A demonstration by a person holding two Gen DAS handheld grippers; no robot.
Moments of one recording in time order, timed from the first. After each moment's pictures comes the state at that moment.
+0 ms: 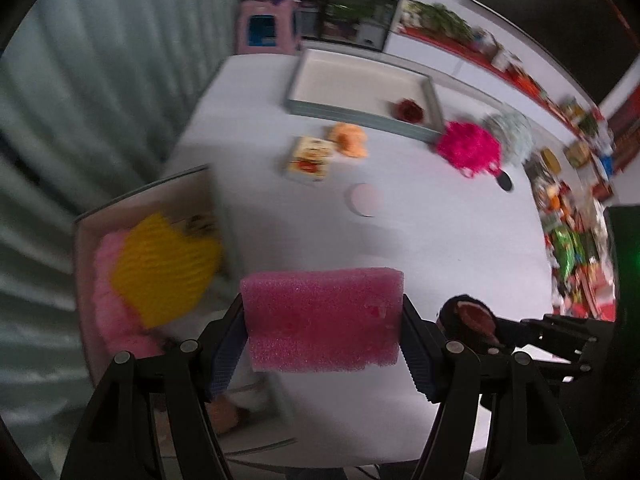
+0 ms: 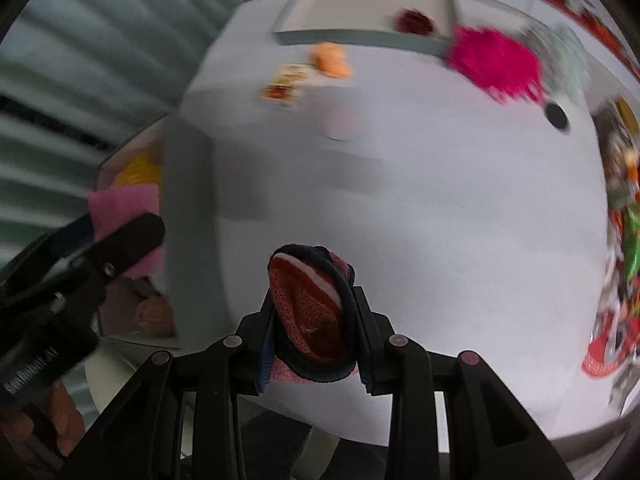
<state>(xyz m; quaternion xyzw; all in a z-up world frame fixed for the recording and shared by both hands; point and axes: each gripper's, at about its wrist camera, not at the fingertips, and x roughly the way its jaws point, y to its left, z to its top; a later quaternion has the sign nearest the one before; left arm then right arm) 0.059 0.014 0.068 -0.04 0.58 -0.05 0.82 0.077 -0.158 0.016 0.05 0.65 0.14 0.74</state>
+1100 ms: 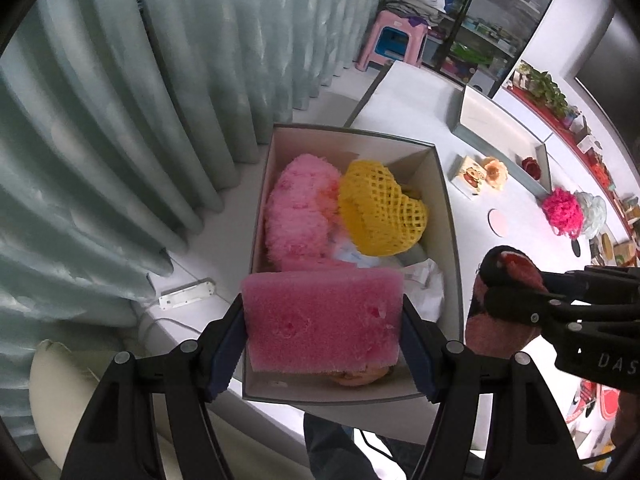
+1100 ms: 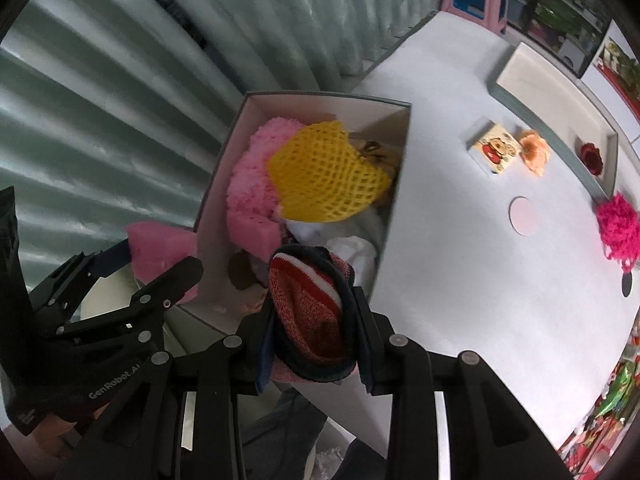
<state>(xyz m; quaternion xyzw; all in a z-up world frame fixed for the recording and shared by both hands) -0.031 0.175 0.060 -0.13 0.56 0.11 0.81 0.062 0.037 0.053 -0.10 0.63 0.30 0.70</state>
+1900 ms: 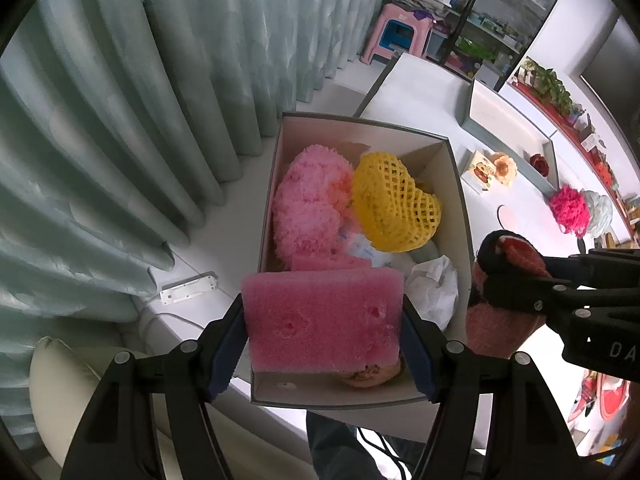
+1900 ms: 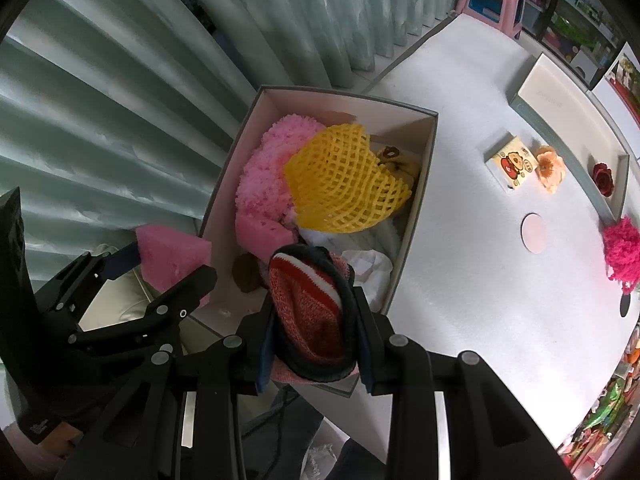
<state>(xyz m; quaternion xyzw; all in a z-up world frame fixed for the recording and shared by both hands) -0.029 0.183 0.048 -0.14 0.57 0.11 0.80 0.070 0.057 0.051 -0.12 0.64 0.31 0.69</state>
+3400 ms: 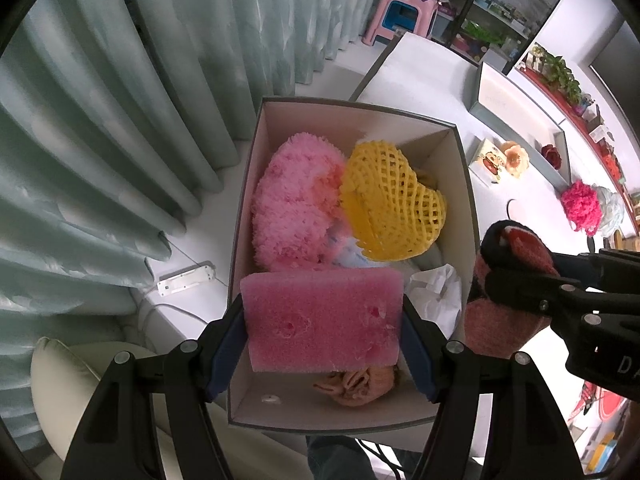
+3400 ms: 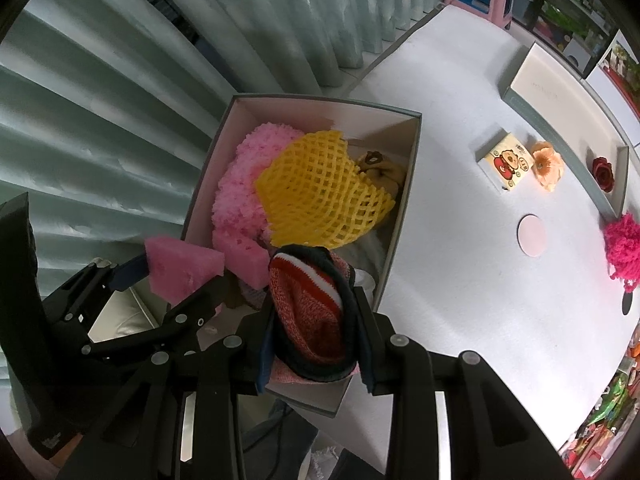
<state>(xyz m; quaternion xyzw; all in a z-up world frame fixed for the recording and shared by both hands) 0.003 0.176 0.024 -0.14 0.60 0.11 0.78 0.089 0.057 0.040 -0.11 0.65 0.29 0.69</state>
